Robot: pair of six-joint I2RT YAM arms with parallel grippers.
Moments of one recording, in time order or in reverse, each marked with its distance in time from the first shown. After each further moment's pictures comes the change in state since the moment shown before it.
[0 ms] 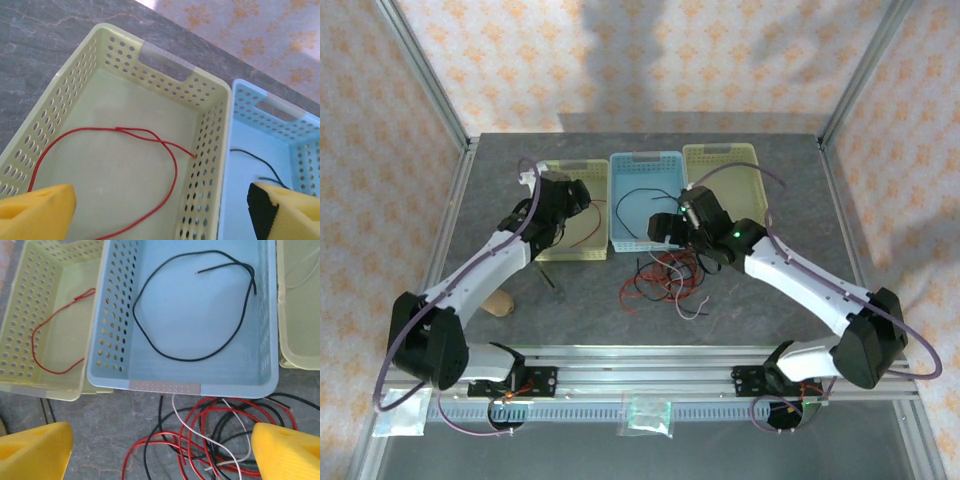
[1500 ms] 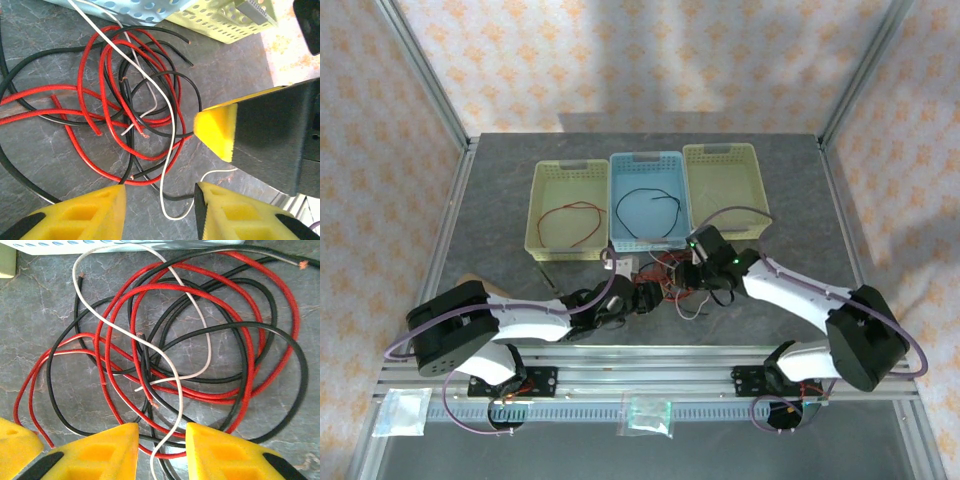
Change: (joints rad) left arm -0.659 0.123 -0.521 0.760 0.208 -0.338; right arm -0.050 -0.015 -0.386 0.136 -0.211 -0.102
